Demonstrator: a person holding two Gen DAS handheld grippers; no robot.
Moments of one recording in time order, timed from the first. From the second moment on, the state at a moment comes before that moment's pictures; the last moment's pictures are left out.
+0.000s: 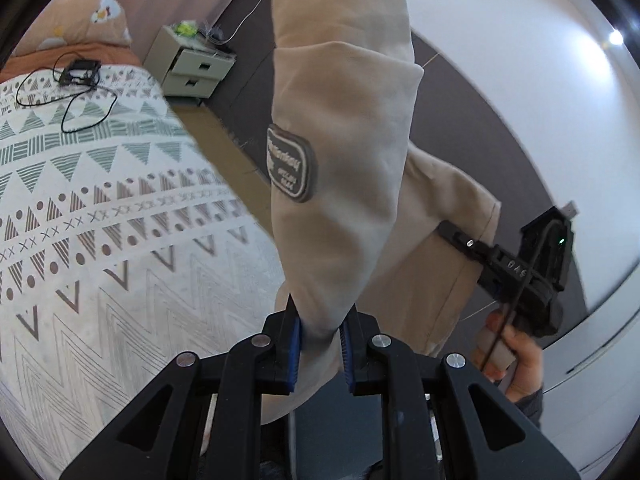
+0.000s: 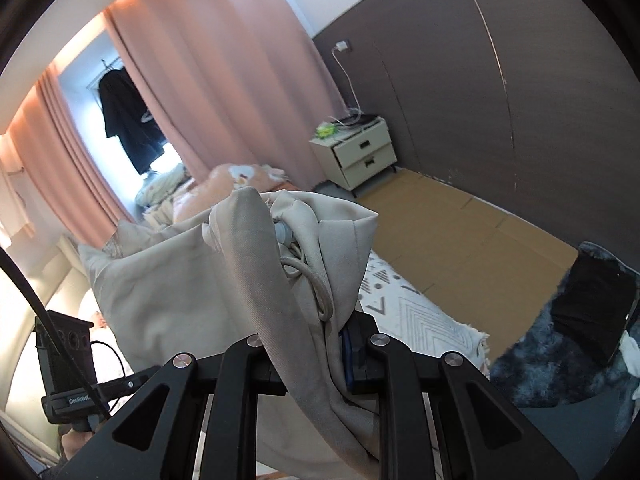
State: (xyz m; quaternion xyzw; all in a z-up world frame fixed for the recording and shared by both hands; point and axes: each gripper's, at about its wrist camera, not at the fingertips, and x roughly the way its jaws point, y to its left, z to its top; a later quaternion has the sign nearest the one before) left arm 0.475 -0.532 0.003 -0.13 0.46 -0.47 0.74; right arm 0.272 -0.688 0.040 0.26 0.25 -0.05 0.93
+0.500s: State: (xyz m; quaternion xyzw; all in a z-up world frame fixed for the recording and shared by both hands) left arm 0.577 -0.535 -0.075 -0.15 0.53 -0.40 0.74; right arm 0.437 -0.650 0.021 0.25 0.34 -0.07 0.91
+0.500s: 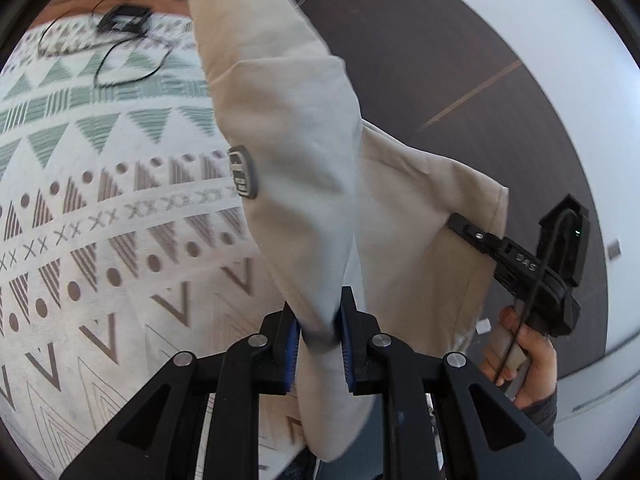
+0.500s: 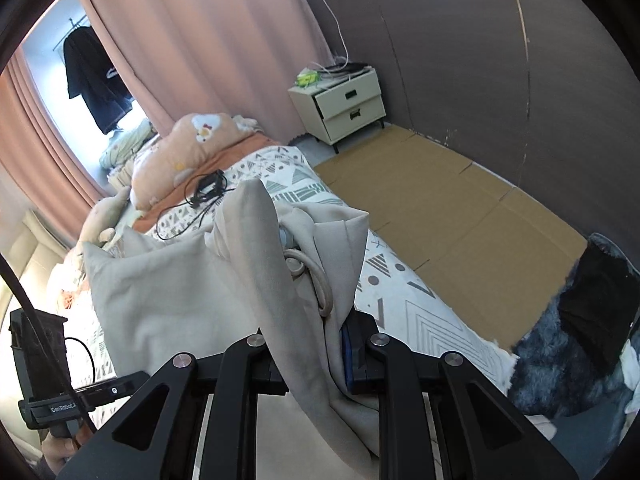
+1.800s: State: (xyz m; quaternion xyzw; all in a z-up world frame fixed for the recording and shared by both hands) left arm 0.591 -0.530 -0.172 -0.12 0.58 -0.36 0.72; right arm 0.313 -0.729 -0.105 0.44 0.35 -0.20 0.81
